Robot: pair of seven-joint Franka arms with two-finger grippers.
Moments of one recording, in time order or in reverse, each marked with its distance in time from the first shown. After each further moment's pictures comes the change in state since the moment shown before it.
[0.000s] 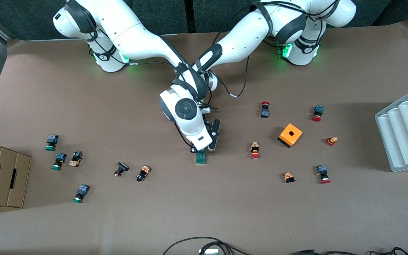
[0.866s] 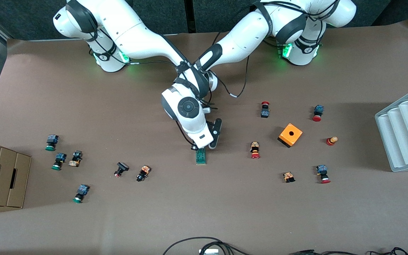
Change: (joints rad) left arm 0.000 0.000 0.000 0.000 0.000 0.000 0.000; right arm 0.008 0.000 0.011 -0.012 0.000 0.000 0.049
